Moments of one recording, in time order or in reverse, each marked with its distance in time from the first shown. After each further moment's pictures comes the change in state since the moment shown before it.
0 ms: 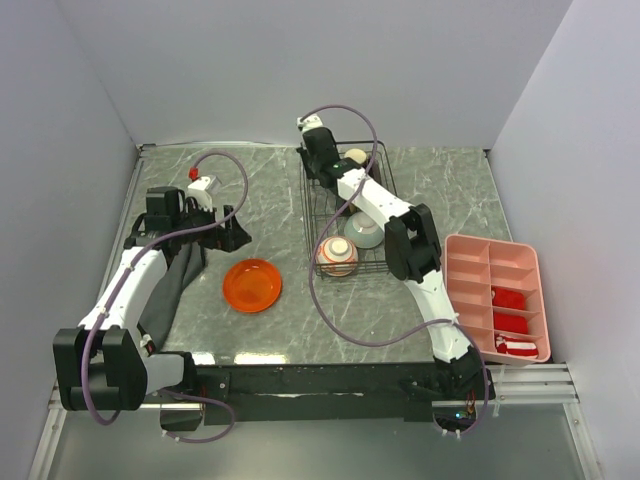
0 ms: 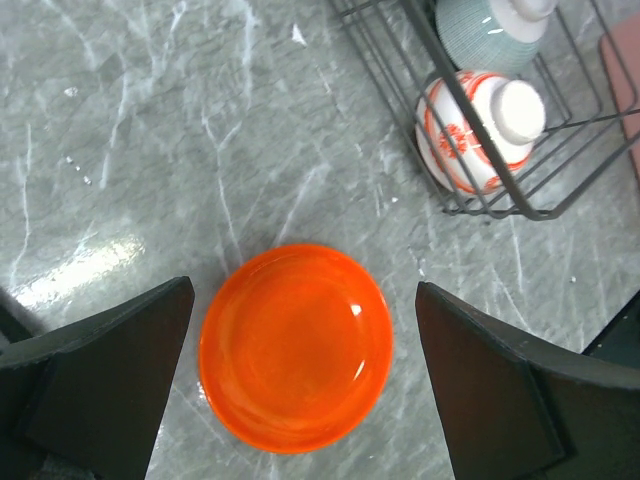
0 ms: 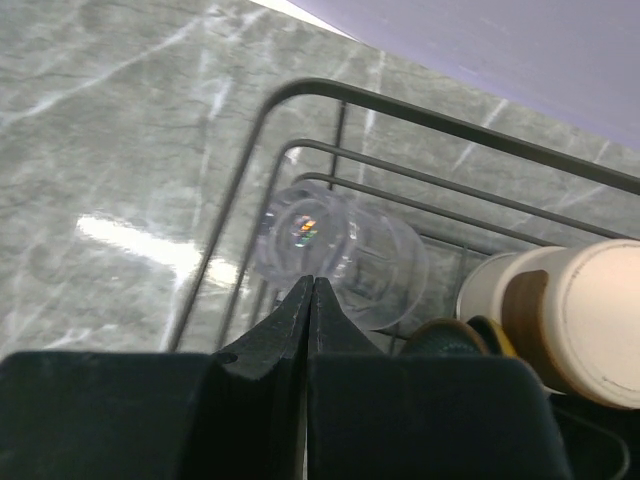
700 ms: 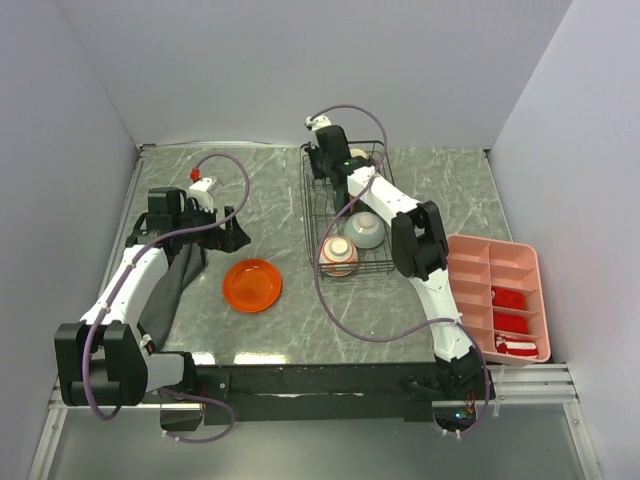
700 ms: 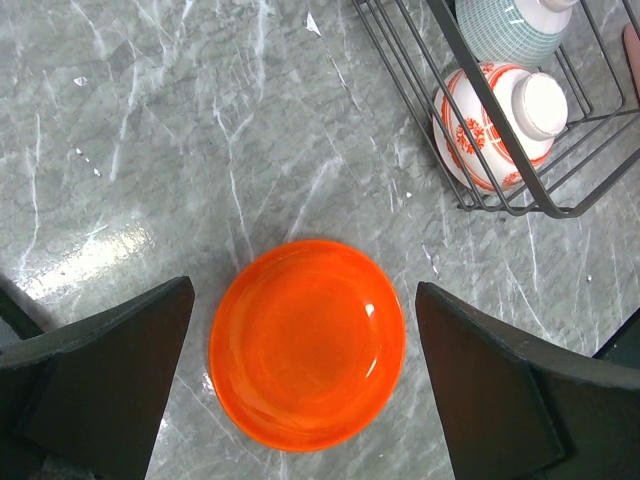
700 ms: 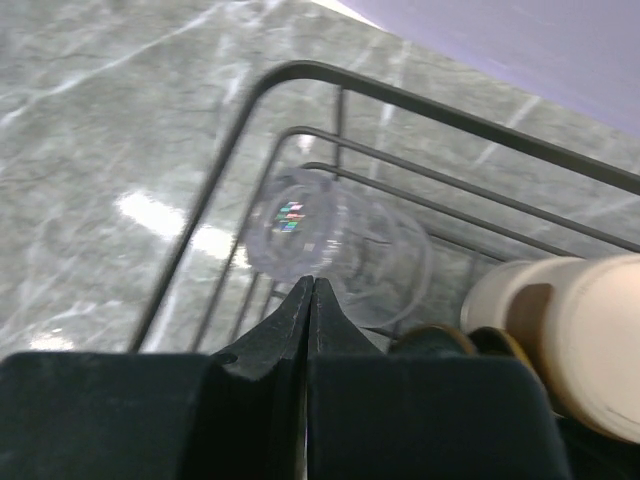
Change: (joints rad) left arm 0.000 0.023 0.000 -0.008 -0.027 0.027; right arm -0.055 -0.022 -0.058 0.024 -0.145 0.000
